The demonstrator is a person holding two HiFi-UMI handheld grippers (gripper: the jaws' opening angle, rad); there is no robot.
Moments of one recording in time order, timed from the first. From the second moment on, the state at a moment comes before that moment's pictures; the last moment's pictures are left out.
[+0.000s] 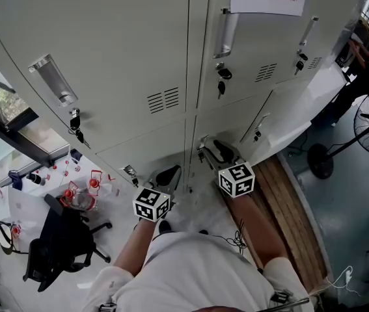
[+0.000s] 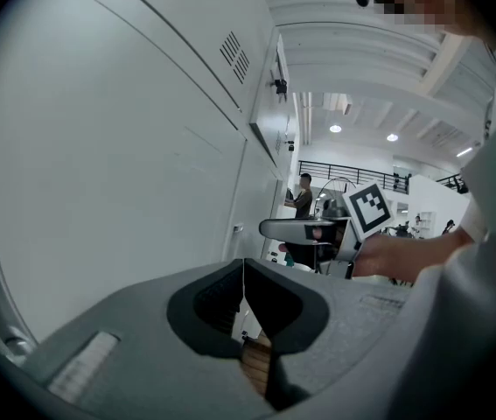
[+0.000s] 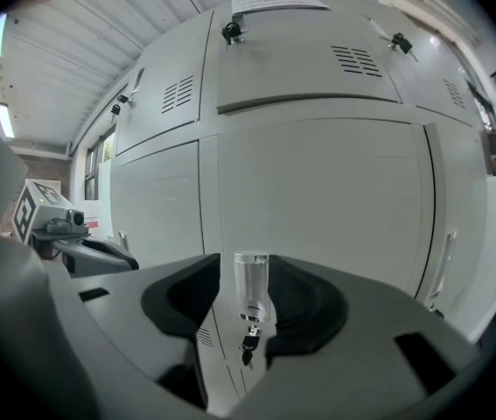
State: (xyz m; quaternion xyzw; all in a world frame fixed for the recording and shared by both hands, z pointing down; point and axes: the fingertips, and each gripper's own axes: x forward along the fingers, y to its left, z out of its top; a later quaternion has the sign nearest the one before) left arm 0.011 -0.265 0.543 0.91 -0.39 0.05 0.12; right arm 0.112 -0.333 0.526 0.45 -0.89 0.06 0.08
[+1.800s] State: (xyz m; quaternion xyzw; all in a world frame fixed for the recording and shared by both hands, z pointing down) left arm -0.003 -0.206 0.526 0.93 -0.33 0.04 0.11; right arm 0.137 -0.199 0.516 0.52 -0.85 0.07 0.06
